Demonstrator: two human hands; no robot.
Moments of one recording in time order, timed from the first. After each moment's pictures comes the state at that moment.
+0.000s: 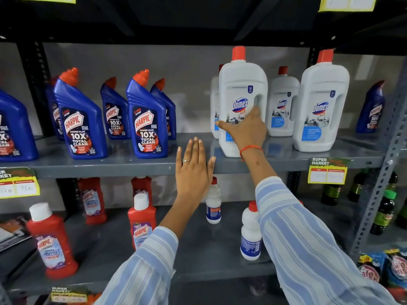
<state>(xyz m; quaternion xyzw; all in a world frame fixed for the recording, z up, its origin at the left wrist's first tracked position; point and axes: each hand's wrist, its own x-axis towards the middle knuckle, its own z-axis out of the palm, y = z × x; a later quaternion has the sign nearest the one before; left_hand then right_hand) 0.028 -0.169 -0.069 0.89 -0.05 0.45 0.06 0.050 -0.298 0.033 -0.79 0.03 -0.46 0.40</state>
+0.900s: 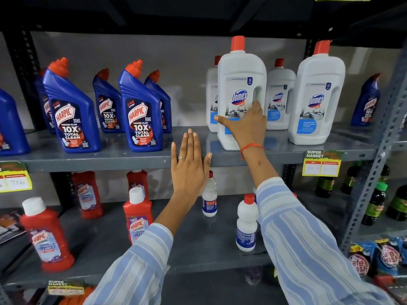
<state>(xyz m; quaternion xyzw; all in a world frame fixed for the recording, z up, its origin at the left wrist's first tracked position) 0.029 -0.170 -0.080 0.88 -0.06 0.47 0.07 0.043 -0.310 0.025 -0.81 0.03 -0.45 0.39</state>
